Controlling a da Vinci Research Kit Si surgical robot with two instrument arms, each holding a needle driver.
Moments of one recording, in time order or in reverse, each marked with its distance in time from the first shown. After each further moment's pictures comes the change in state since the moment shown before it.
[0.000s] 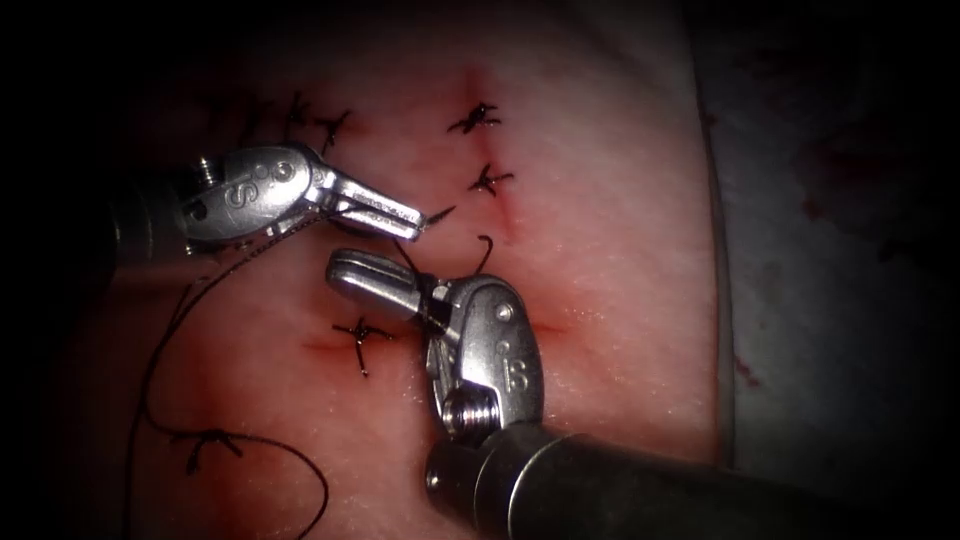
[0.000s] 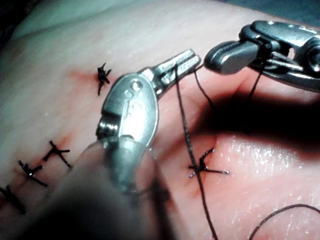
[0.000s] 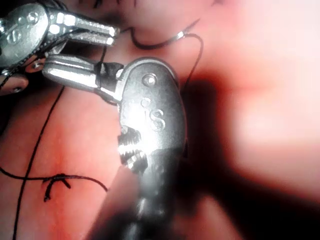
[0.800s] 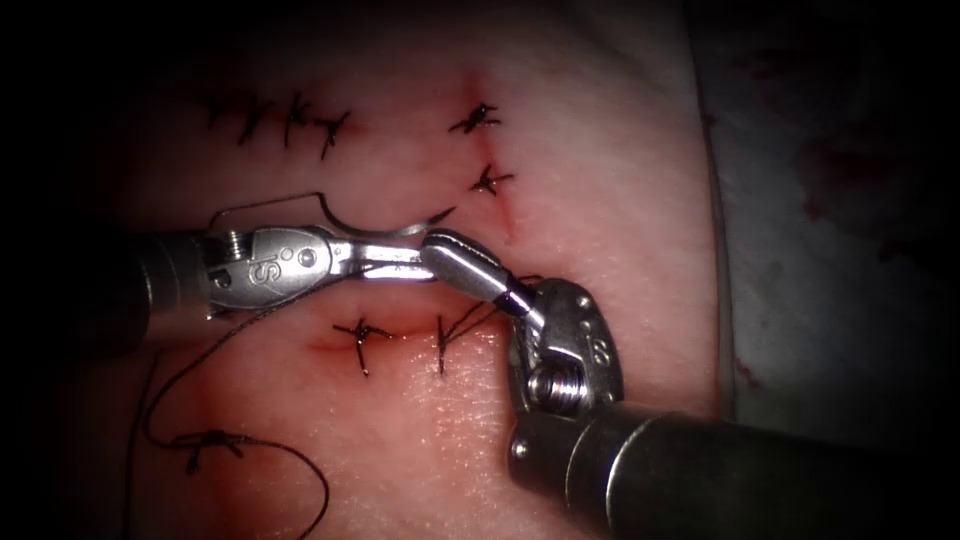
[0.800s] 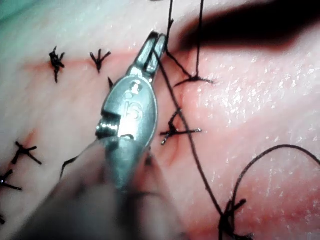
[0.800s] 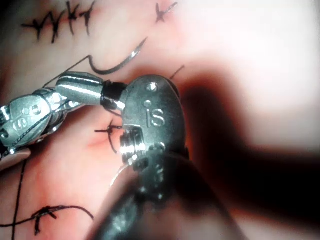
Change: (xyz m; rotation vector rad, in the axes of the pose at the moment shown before) right arm 0.002 0.002 -0.004 -0.395 0.008 0.207; left arm -0.005 0.005 0.003 0.359 -0.150 0.052
